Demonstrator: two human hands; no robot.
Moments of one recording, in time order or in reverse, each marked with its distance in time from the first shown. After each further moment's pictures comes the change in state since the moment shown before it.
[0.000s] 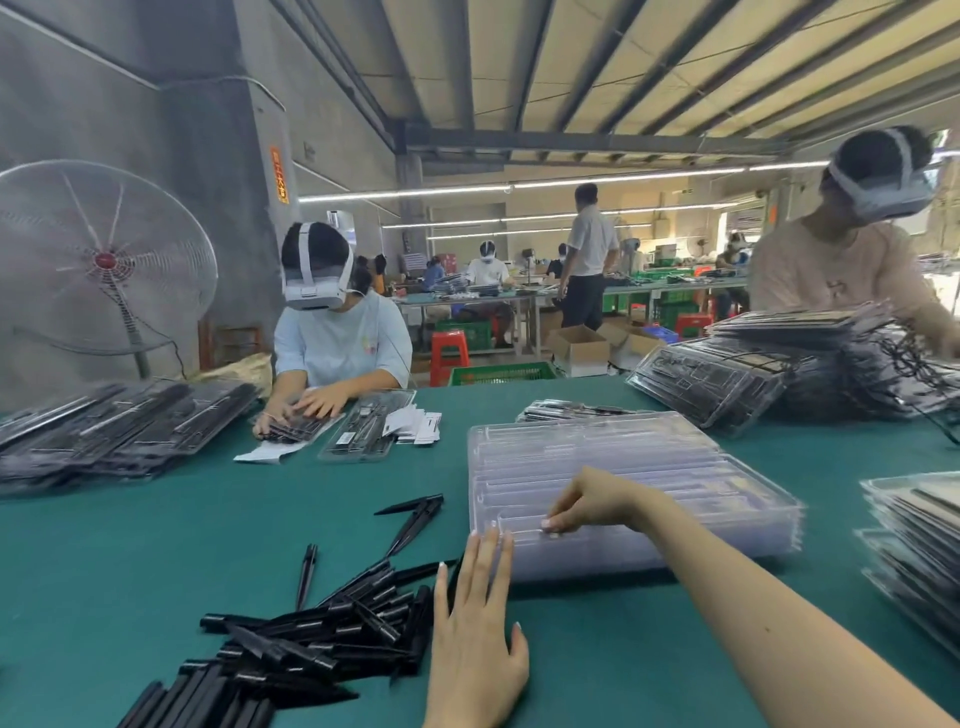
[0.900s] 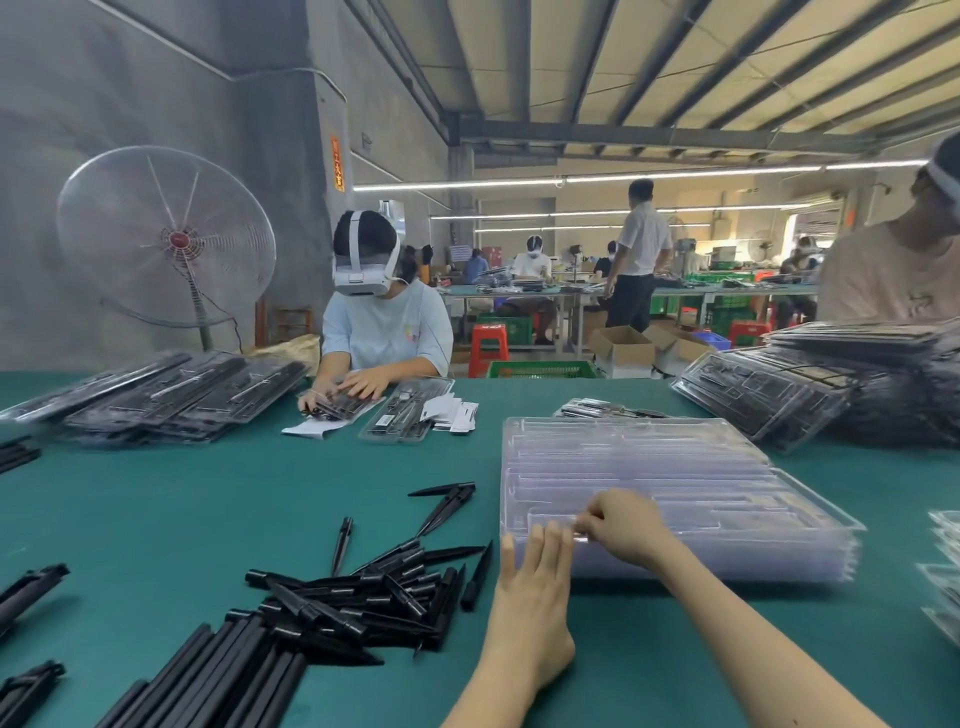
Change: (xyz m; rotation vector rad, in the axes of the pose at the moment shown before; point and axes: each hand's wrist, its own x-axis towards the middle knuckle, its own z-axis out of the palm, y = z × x) left_hand 0.031 0.021 0.005 0.265 -0.216 0.062; right_hand 0.005 0.008 0.035 -0.383 0.291 0.049
